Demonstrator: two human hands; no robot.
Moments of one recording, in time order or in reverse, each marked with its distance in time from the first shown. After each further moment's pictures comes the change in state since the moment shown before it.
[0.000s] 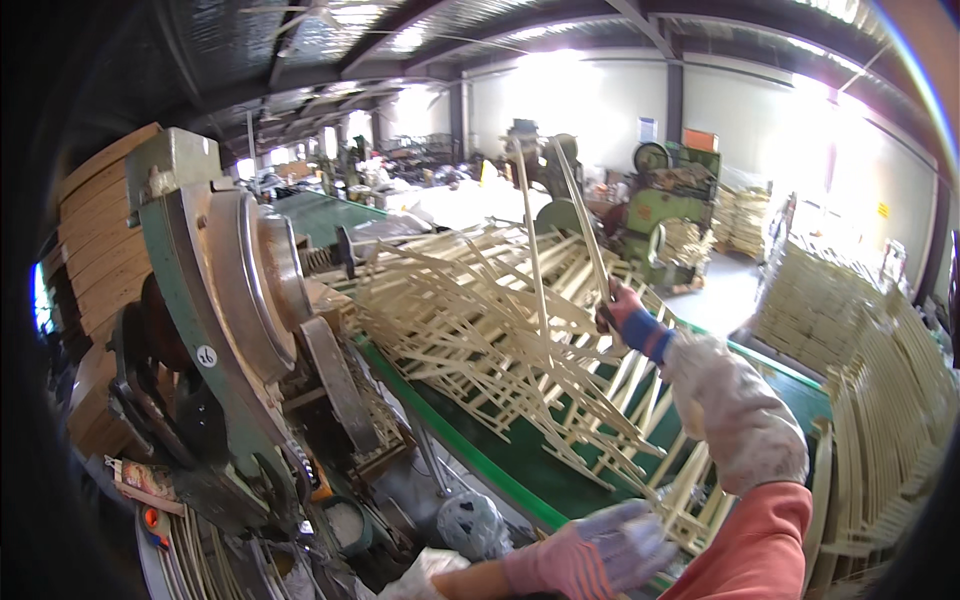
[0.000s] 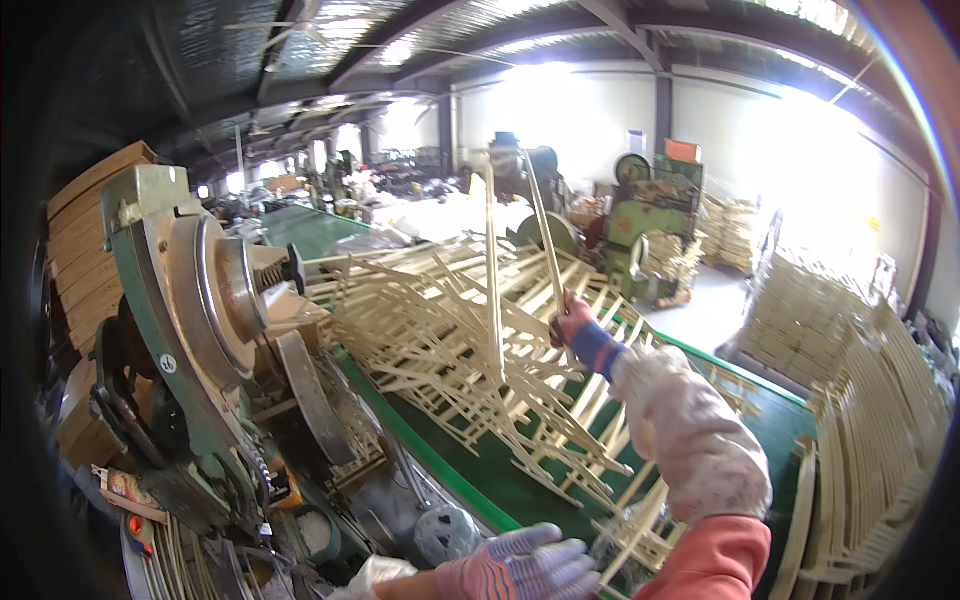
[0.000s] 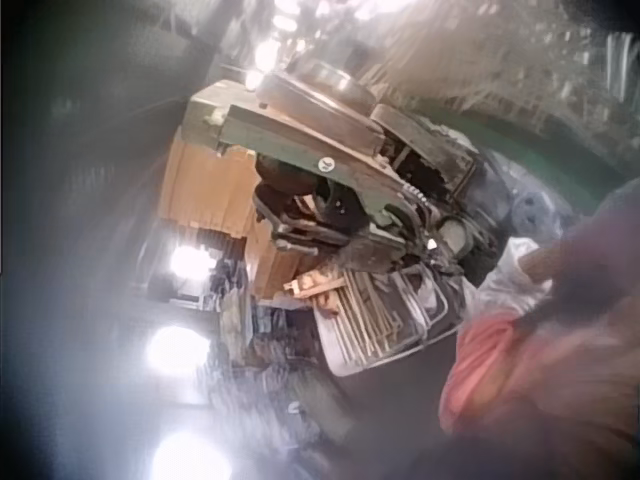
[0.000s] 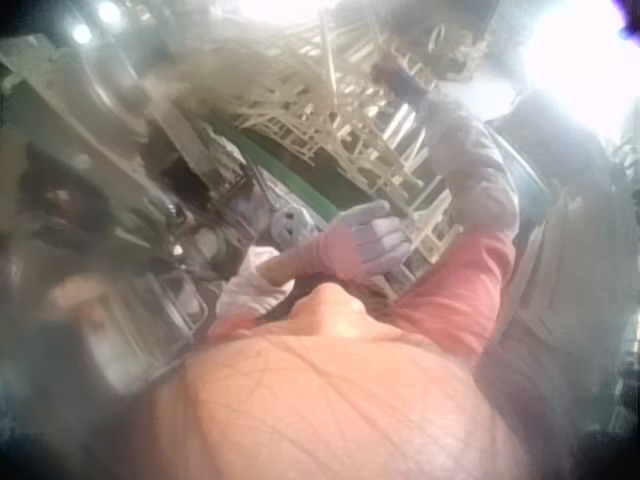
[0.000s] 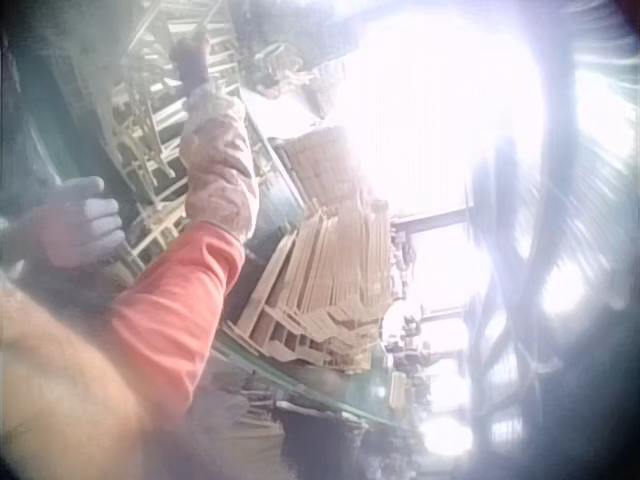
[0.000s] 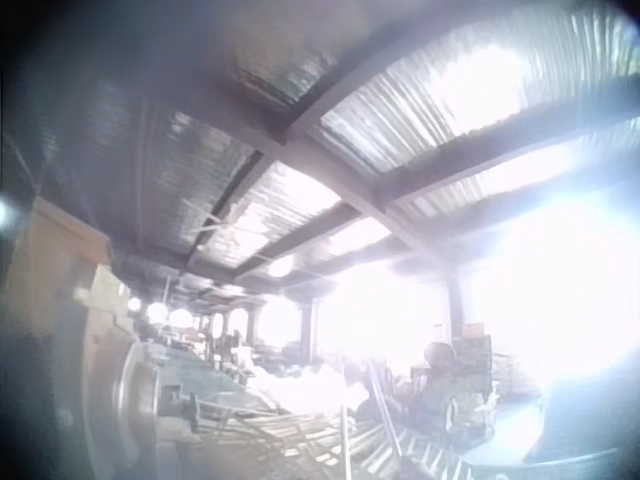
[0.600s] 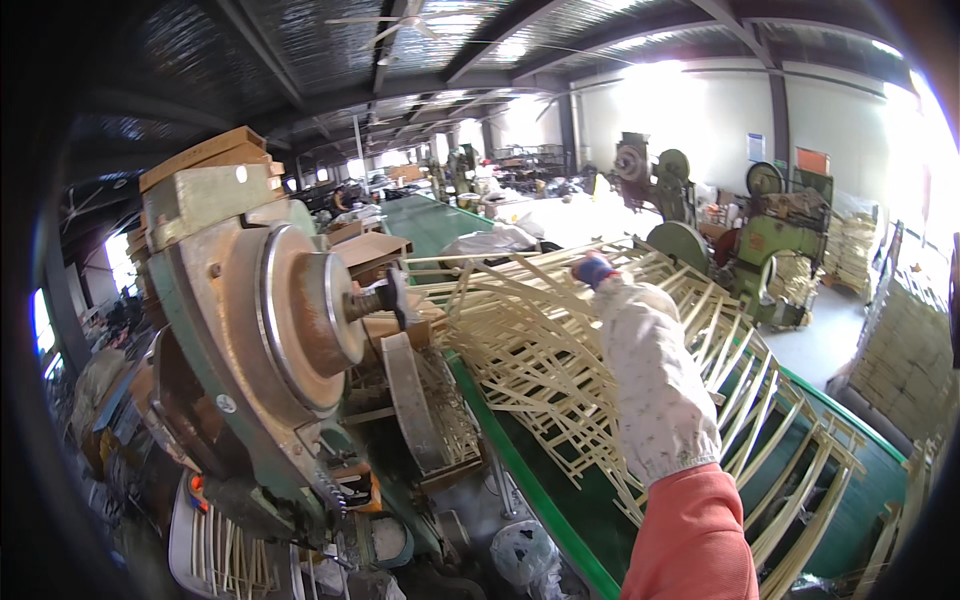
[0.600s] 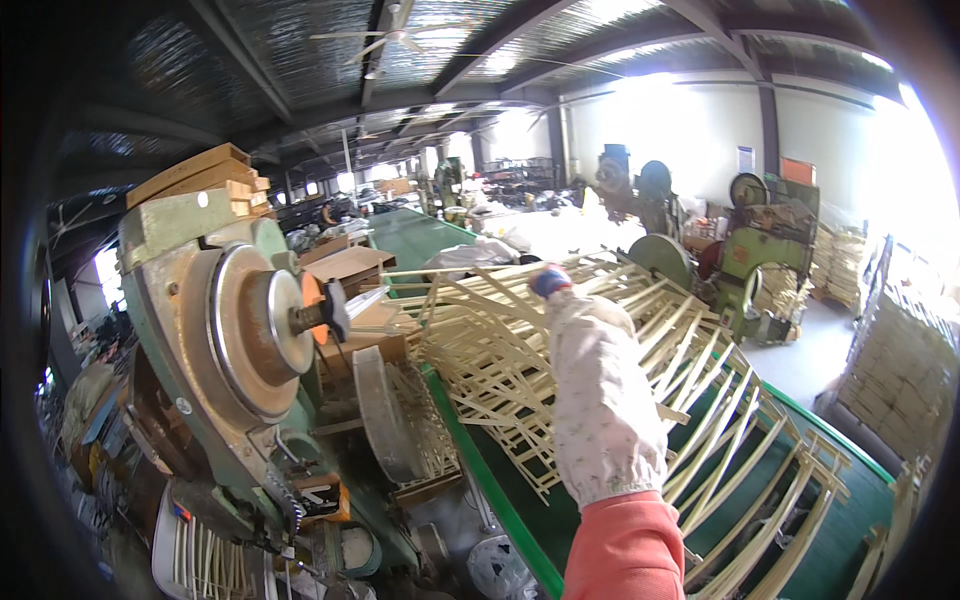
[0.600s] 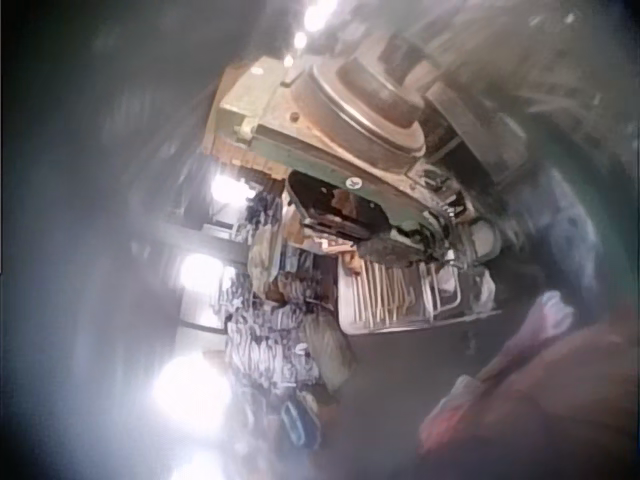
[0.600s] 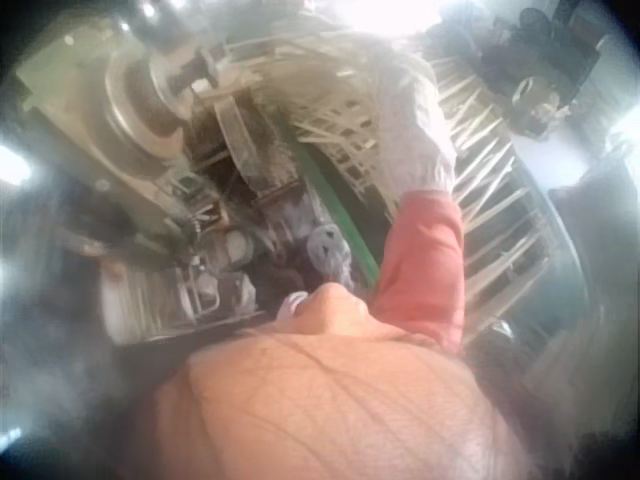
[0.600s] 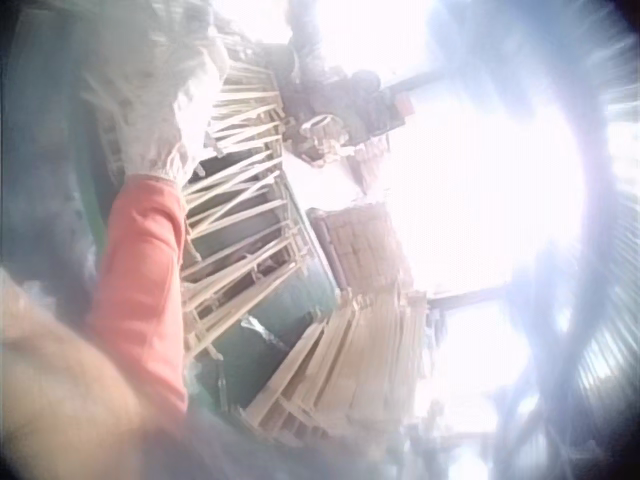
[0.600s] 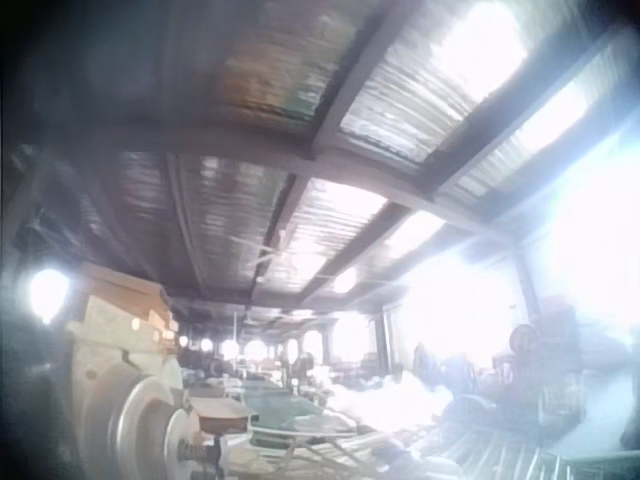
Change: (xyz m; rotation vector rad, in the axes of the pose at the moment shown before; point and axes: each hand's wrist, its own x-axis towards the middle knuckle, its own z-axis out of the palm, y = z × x) left_hand -0.166 0.057 0.037 0.204 -0.009 -0.977; right_hand 0.321 0.077 0.140 -1.508 -0.116 -0.272
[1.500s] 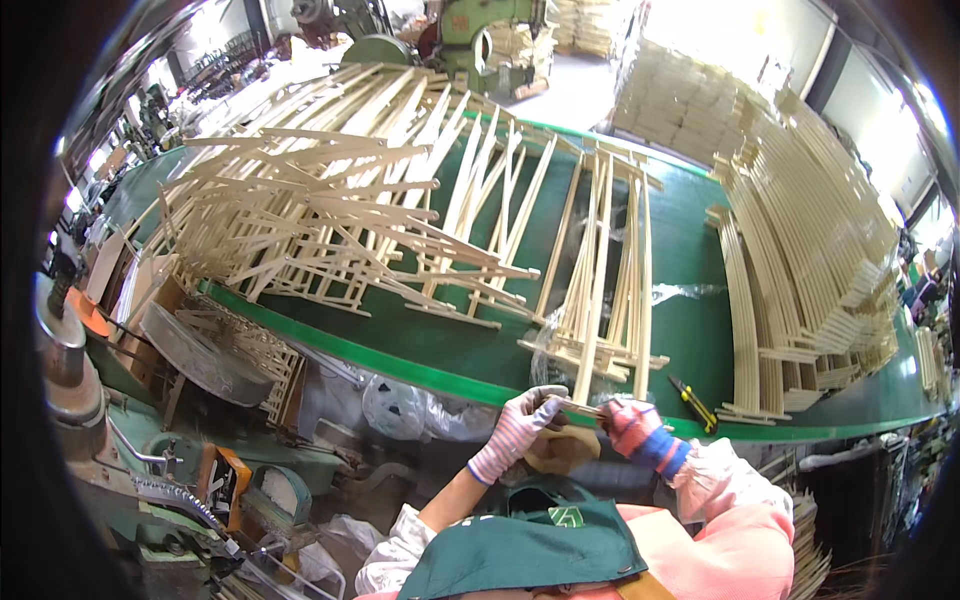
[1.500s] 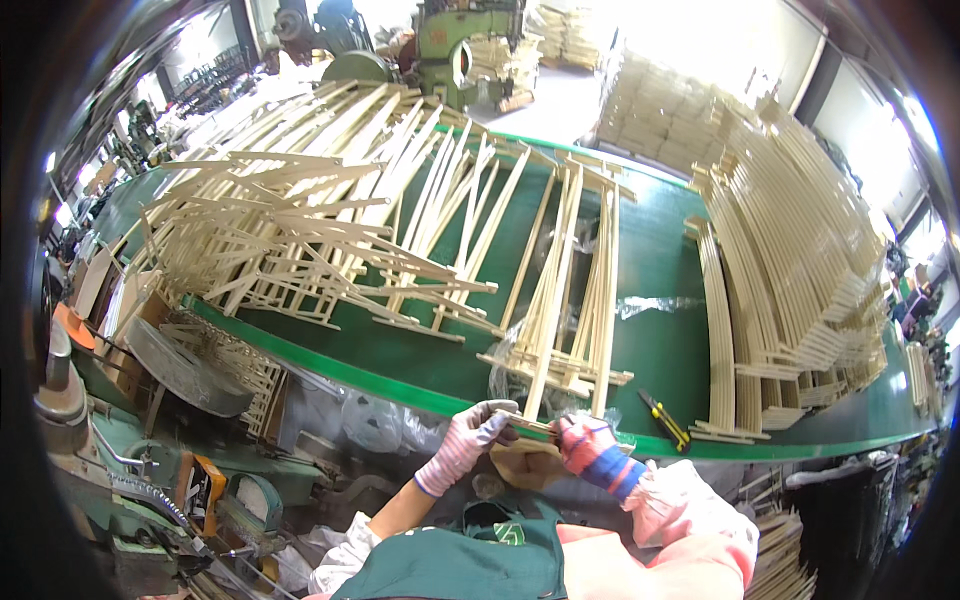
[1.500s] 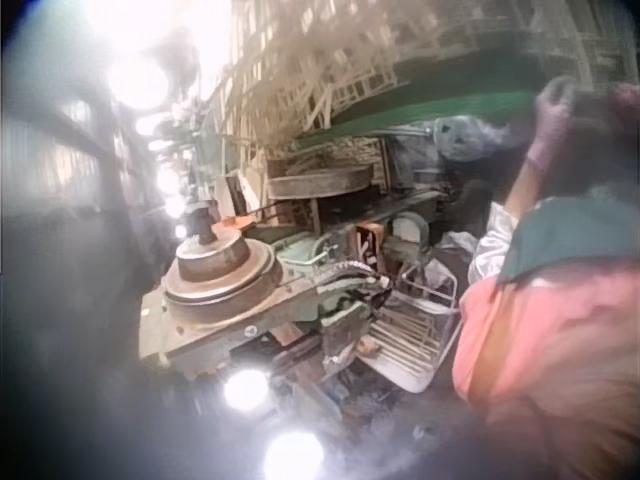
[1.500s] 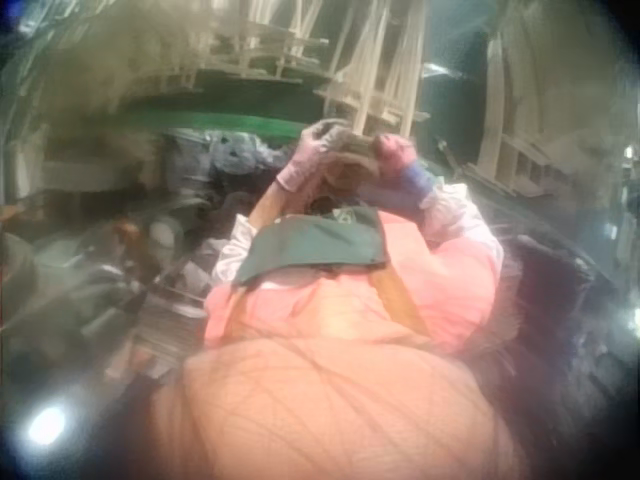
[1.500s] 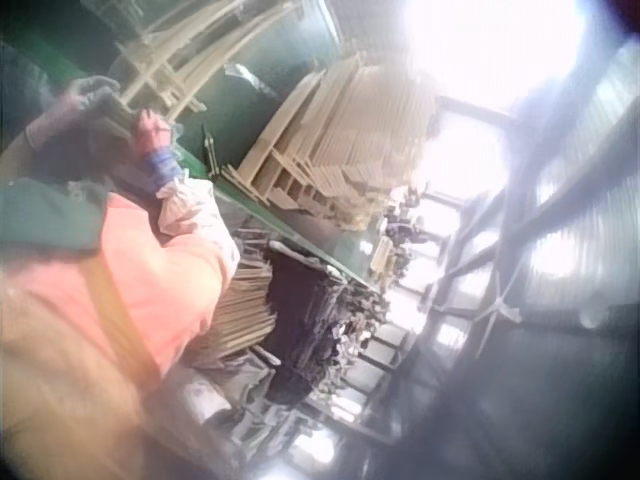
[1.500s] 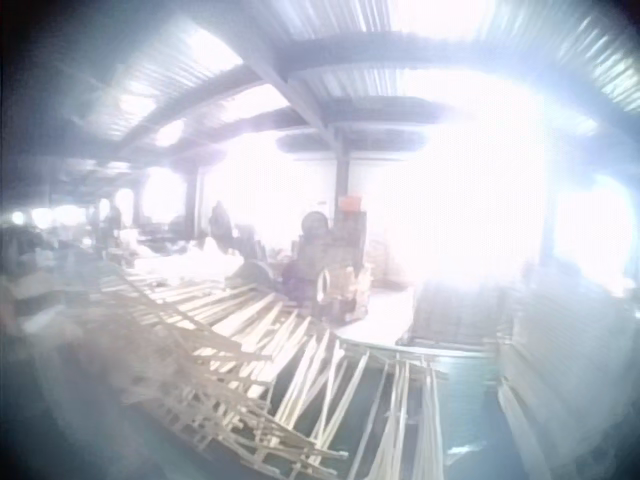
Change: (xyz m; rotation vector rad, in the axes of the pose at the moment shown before) left_hand 0.043 0.075 0.177 -1.432 -0.982 -0.789; right_hand -0.795 -0.052 -0.120 0.092 -0.465 0.560
